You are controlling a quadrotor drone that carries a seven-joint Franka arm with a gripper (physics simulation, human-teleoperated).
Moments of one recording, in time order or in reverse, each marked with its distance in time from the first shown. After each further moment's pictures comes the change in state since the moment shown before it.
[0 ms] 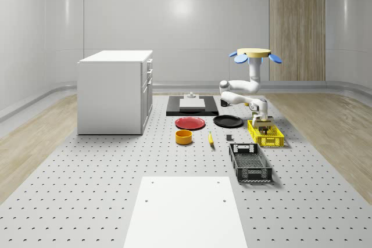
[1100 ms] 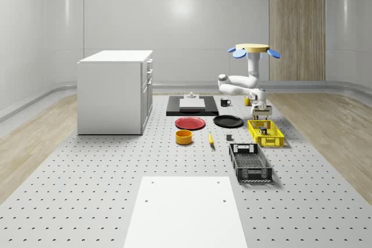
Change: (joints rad) arm 0.034 0.006 0.164 -0.055 0.150 -0.074 0.024
